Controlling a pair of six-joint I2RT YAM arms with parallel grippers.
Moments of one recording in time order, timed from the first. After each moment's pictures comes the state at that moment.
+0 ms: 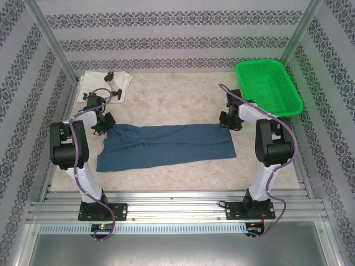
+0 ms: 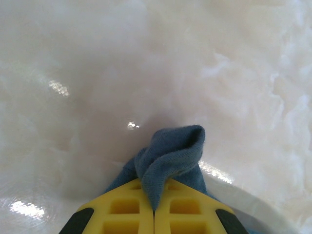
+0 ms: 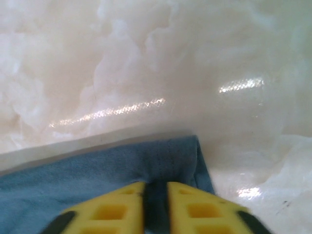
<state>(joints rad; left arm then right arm) 0.17 1.88 1.15 -0.42 0.11 -0.48 0.10 1.90 1.27 -0.64 -0.09 0.40</state>
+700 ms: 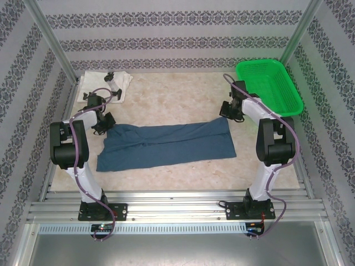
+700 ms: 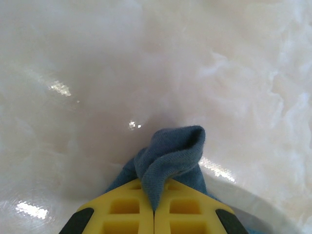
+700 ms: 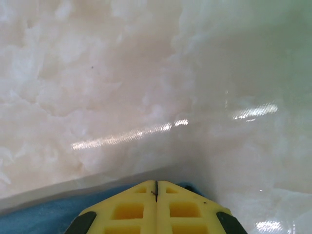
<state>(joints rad) 0.17 1.88 1.16 -0.43 0.11 -0.46 0.06 1.91 1.39 -0.61 -0.13 0.40</state>
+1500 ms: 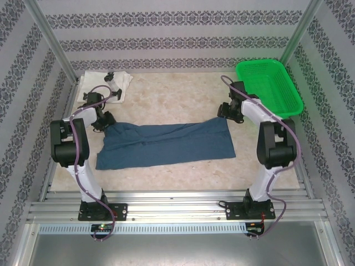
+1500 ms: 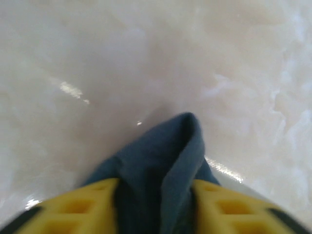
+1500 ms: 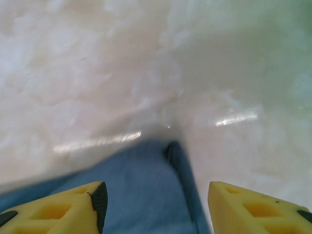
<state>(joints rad) 0.18 1.90 1.23 -0.49 0.06 -0.44 0.11 1.81 1.32 -0.63 -0.04 0.36</state>
